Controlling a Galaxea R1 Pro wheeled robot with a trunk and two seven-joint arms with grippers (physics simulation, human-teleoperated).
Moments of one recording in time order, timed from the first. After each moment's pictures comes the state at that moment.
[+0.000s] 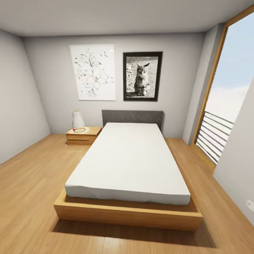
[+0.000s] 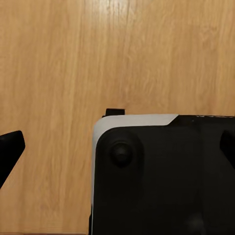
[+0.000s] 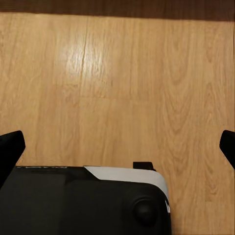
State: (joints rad) left arm 0.00 0.02 0.03 -0.15 0.01 -0.26 0.00; right arm -0.01 0.04 0.00 -0.10 0.00 -0.54 -0.01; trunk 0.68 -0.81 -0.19
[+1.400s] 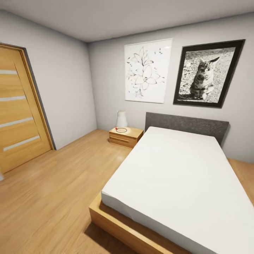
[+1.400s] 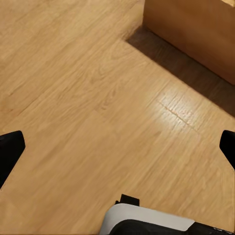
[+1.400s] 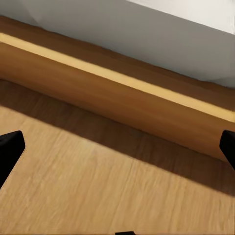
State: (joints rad) left arm 0.00 0.02 0.14 -0.05 0.14 -0.76 0.00; right arm -0.01 0.04 0.01 -0.14 0.01 -0.78 -0.12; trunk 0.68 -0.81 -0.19
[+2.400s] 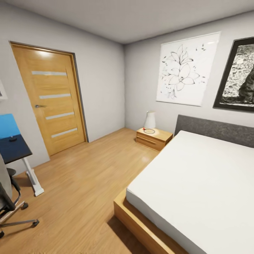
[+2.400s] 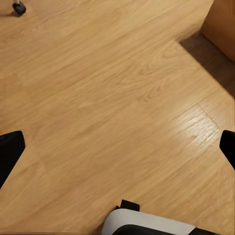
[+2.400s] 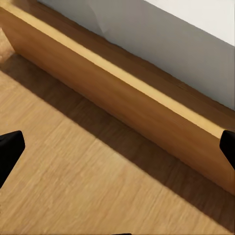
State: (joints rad) left arm 0.00 0.02 0.14 -0.03 0.14 -0.81 0.00; right arm -0.01 0.04 0.00 -0.14 0.00 -0.78 -0.12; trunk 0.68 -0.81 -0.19
